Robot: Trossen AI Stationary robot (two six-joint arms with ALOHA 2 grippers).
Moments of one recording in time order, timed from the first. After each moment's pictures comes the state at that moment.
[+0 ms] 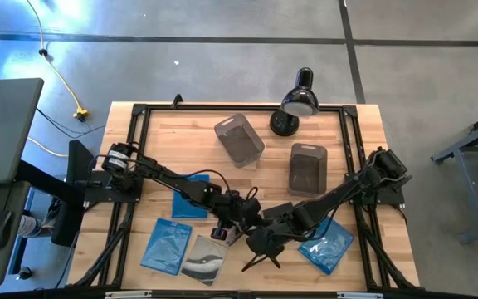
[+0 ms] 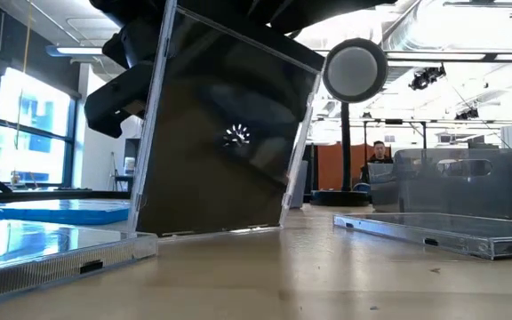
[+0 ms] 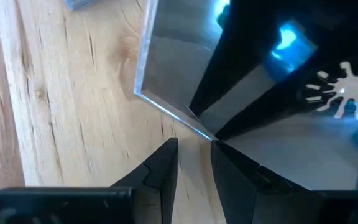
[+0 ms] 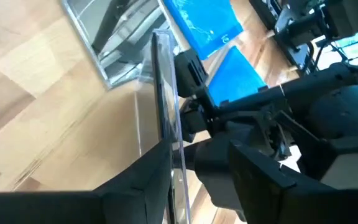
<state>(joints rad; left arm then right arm) -0.27 1.91 1.12 -0.18 0.11 -0.03 0.48 1.88 1.41 -0.46 0.45 -0.45</state>
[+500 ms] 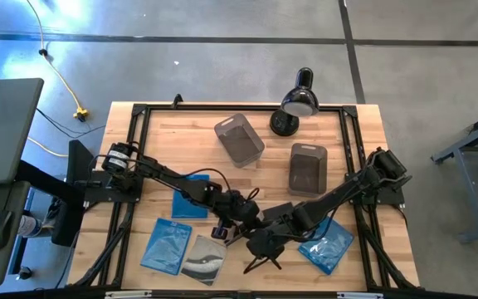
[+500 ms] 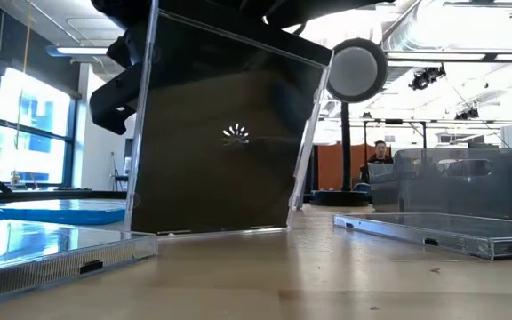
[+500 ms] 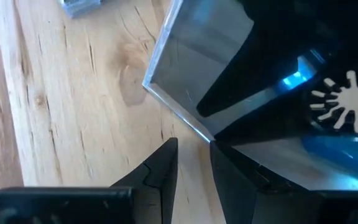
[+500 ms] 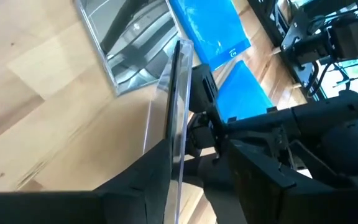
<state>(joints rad) -0.26 1.91 1.12 -0.15 0.15 -0.03 0.48 1.89 1.41 -0.43 0.43 -0.52</state>
